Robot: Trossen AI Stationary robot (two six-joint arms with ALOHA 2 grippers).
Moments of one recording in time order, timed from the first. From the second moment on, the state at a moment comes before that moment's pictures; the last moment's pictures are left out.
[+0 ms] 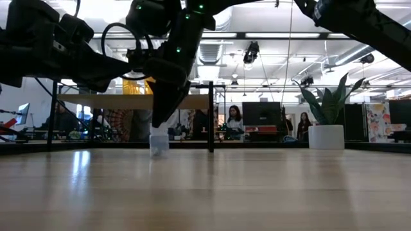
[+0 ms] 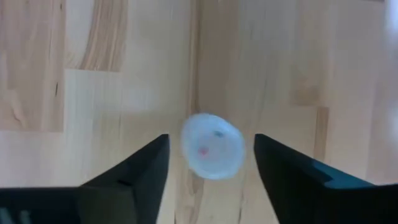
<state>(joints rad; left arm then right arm) -0.05 0.95 0.01 0.95 -0.07 -0.02 -0.01 2.49 2.34 -1.06 0.05 -0.11</state>
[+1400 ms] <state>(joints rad) -0.05 1.28 0.61 0.04 -0.19 -0.26 0.09 1.32 0.53 0.35 0.26 0.03</state>
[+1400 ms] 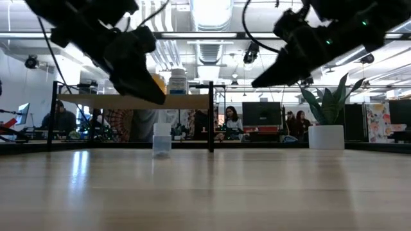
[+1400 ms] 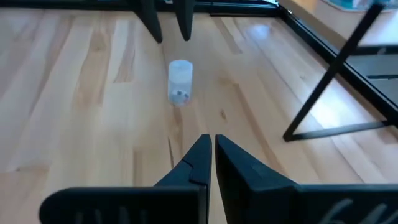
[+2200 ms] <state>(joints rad) -0.05 1.55 0.69 0.02 -0.27 -0.28 0.09 1.29 0.44 0.41 0.26 0.01</state>
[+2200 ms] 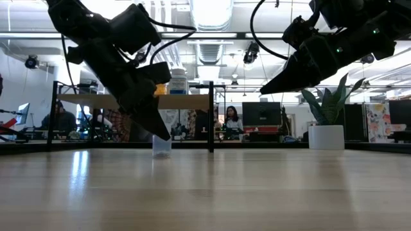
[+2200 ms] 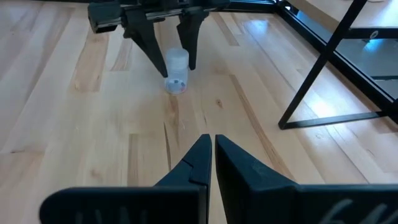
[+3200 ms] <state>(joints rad) -0.03 0.85 0.79 -0.93 -0.64 -0.87 0.09 1.29 0.42 0.41 0.25 0.02</state>
